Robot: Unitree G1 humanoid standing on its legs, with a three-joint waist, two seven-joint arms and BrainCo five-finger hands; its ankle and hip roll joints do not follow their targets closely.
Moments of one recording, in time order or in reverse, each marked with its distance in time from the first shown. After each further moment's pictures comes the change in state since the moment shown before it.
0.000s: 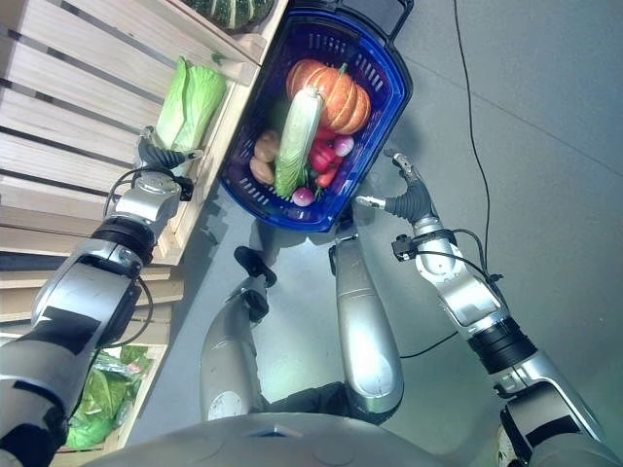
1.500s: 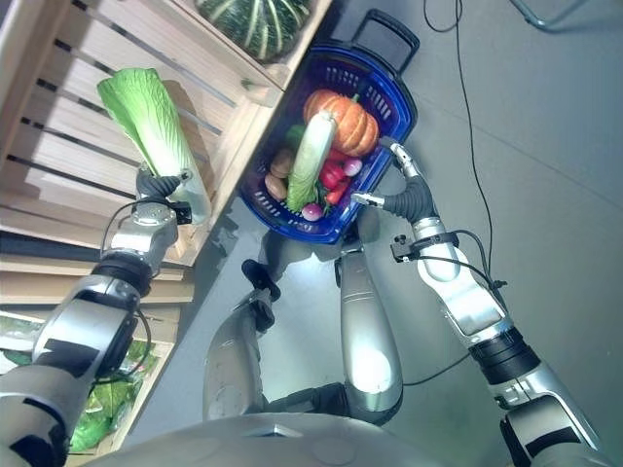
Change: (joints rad) left arm 0.258 -0.038 0.129 -0.154 -0.159 -0.176 -0.020; right arm 0.039 0.020 -0.051 -0.126 -0.022 -0.103 0.046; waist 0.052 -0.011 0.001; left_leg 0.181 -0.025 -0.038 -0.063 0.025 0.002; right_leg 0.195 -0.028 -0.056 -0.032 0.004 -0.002
